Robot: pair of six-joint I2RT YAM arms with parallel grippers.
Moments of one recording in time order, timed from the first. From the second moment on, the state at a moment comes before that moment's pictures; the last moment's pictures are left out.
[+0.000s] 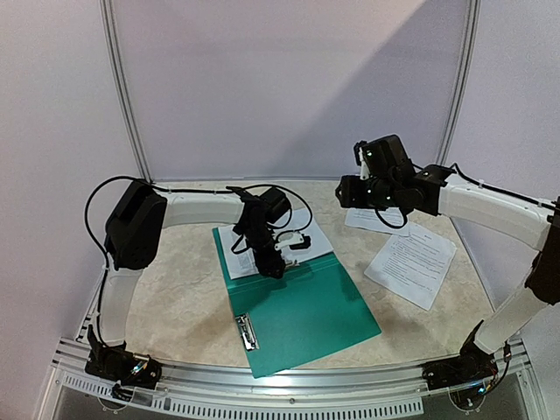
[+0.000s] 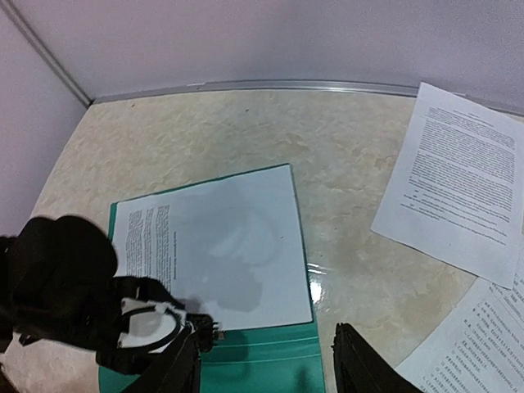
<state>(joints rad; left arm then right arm) -0.79 2.25 1.71 -0.78 0.14 0.52 0.72 1.55 1.31 -0.40 0.26 0.52</state>
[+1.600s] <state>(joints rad) -0.76 2.21 1.58 -0.53 0.21 0.43 1.38 2.03 1.35 -0.35 0.00 -0.55</state>
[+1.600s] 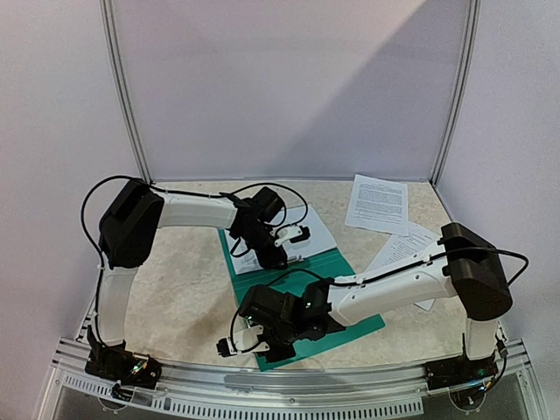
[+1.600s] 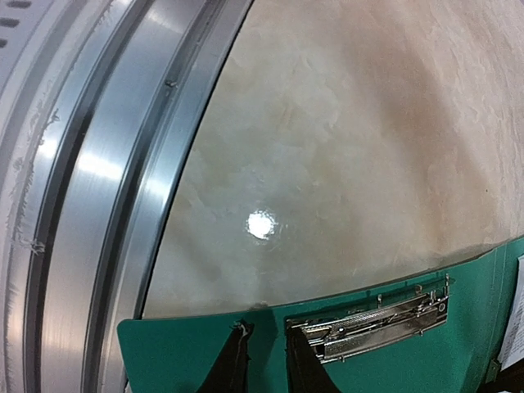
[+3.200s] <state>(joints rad) -0.76 2.20 1.55 -0.48 0.20 0.44 1.39 2.12 1.50 -0.47 0.12 -0.64</state>
